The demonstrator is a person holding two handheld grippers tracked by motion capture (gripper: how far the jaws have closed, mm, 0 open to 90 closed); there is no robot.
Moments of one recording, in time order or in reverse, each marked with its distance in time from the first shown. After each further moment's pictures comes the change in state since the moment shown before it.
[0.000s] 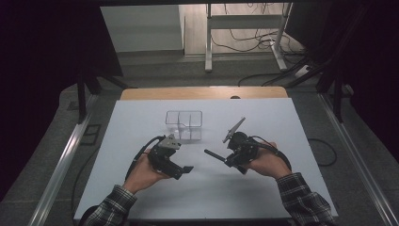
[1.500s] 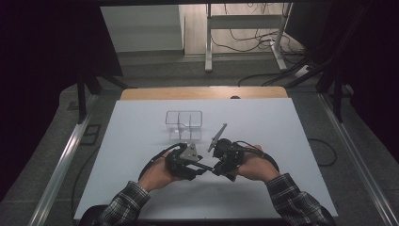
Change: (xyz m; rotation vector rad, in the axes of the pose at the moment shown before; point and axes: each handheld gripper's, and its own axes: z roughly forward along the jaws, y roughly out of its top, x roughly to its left) left arm -0.026 0.019 0.032 0.083 -0.017 0.269; right arm 0.033 0.025 0.015 0.046 0.086 -0.099
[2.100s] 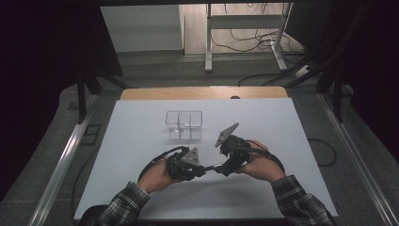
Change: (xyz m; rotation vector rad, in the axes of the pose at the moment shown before) left arm -0.006 0.001 0.000 0.044 -0.086 0.012; right arm -0.011 -0.016 -0.009 -0.175 -0.182 -0.029
